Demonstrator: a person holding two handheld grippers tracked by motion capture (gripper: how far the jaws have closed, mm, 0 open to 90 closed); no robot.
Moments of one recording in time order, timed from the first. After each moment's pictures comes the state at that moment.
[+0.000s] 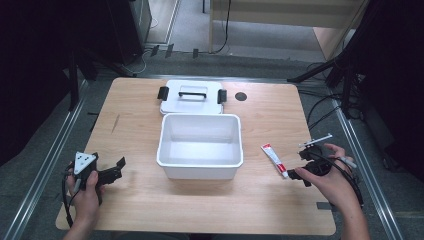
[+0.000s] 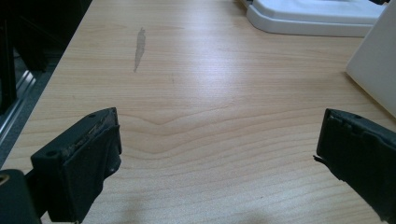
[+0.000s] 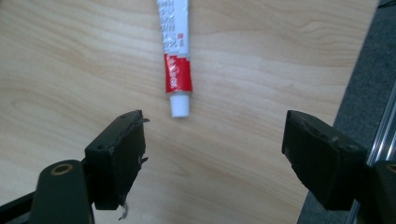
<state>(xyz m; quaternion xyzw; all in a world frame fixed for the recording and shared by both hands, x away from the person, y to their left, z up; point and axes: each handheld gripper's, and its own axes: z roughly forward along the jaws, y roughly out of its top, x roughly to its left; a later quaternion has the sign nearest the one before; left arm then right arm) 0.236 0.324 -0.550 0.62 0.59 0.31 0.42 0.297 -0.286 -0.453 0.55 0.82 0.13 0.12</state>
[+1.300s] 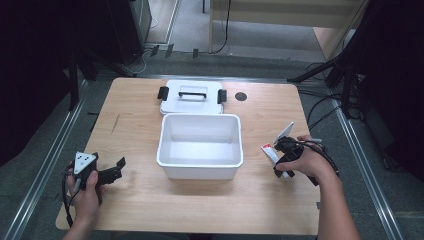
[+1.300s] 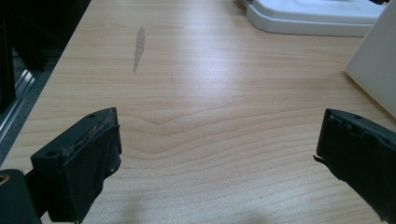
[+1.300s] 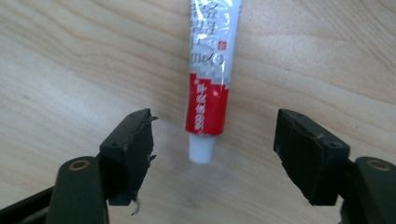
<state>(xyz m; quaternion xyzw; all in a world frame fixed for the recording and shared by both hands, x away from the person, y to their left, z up) 0.237 0.323 -0.550 0.62 0.59 0.31 0.42 0.360 -0.244 -0.494 0.50 0.87 -0.02 0.02</state>
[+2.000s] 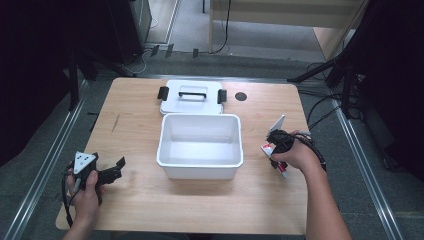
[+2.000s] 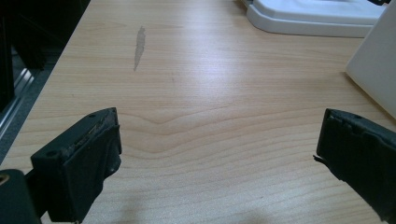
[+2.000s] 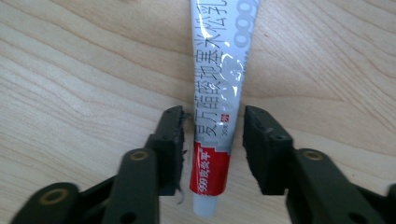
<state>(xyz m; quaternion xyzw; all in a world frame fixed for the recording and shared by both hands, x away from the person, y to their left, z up) 0.237 0.324 -0.551 0.62 0.59 0.31 0.42 0.387 -0.225 -0.499 0.50 0.87 -0.02 0.01</state>
